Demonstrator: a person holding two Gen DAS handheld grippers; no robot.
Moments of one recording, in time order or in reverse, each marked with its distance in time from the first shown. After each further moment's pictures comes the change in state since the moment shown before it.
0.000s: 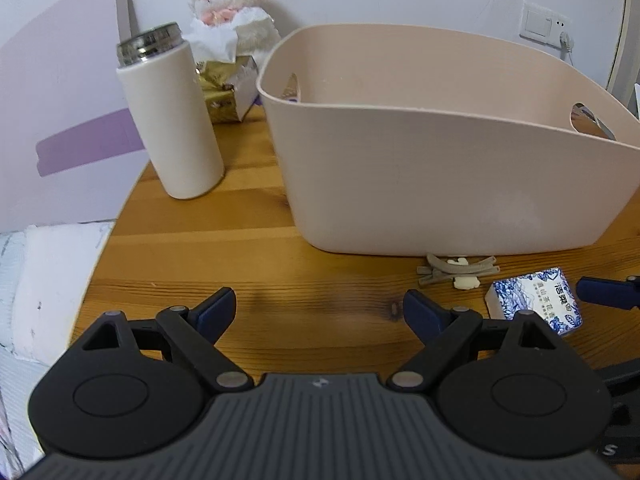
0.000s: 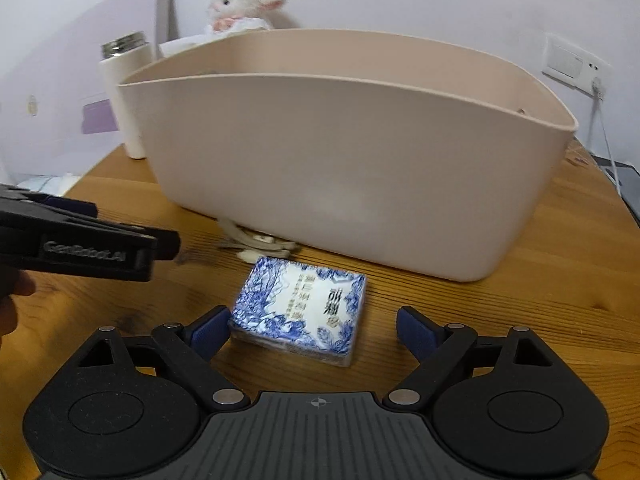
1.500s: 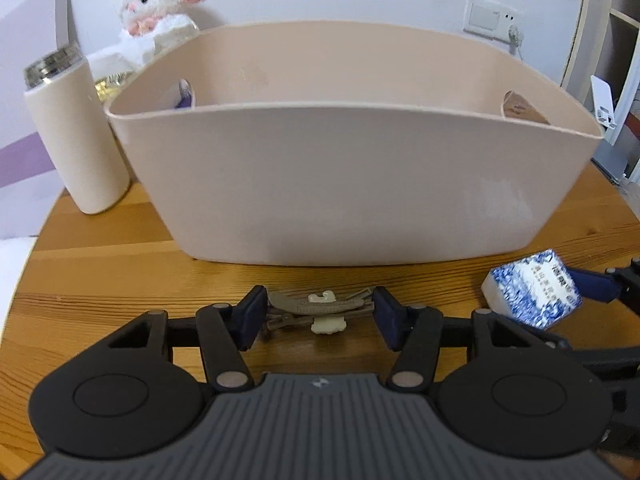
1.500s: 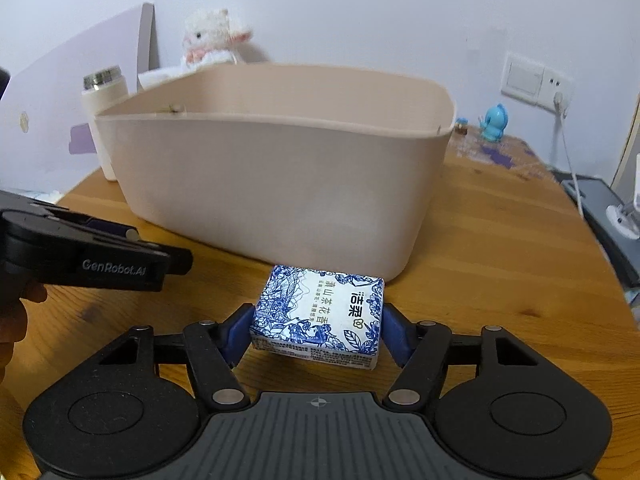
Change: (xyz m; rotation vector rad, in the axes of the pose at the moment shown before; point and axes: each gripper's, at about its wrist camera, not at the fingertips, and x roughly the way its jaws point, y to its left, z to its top) left arm 0.007 -0.059 0.003 0.035 -0.026 -0.114; right arm -0.037 -0.045 -0.015 -0.007 -0.106 -0.034
